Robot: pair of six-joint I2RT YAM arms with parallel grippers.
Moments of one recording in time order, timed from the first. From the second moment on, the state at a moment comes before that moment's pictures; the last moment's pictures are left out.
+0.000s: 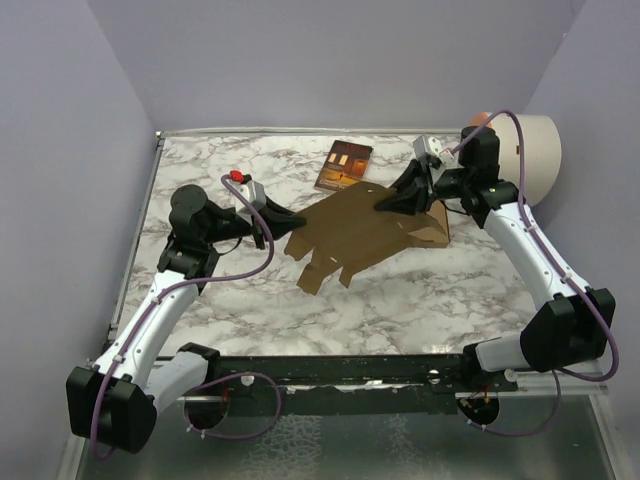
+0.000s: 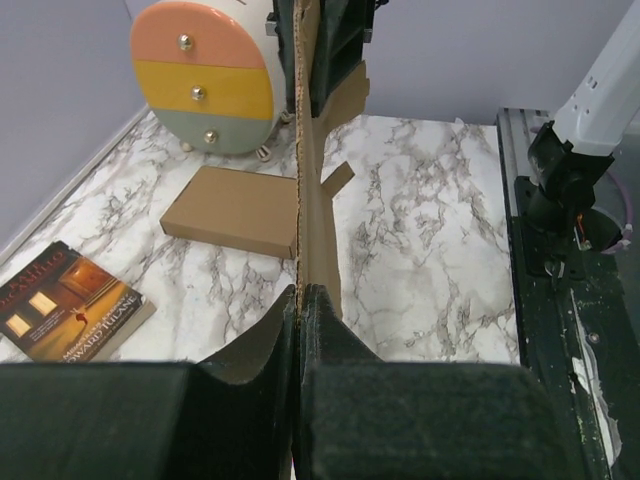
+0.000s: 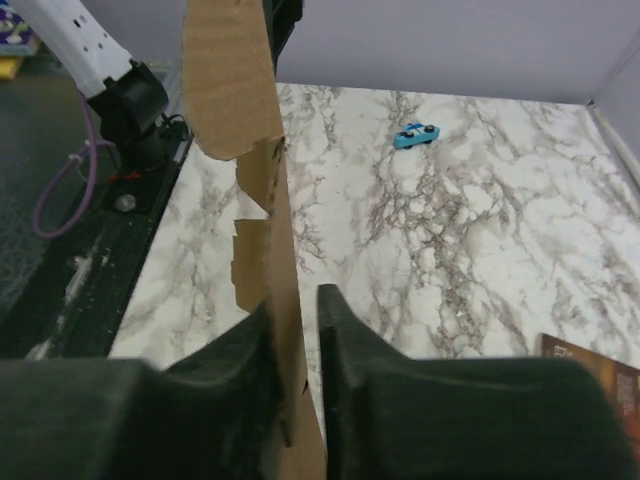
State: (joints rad) left arm -0.28 1.00 0.81 0.26 1.08 -0.03; right arm 0.21 1.39 1.25 -0.26 -1.41 -0.48
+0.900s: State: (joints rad) left arm -0.28 1.00 0.81 0.03 0.97 0.14; right arm 0.21 1.41 1.26 -0.31 -1.41 -0.47
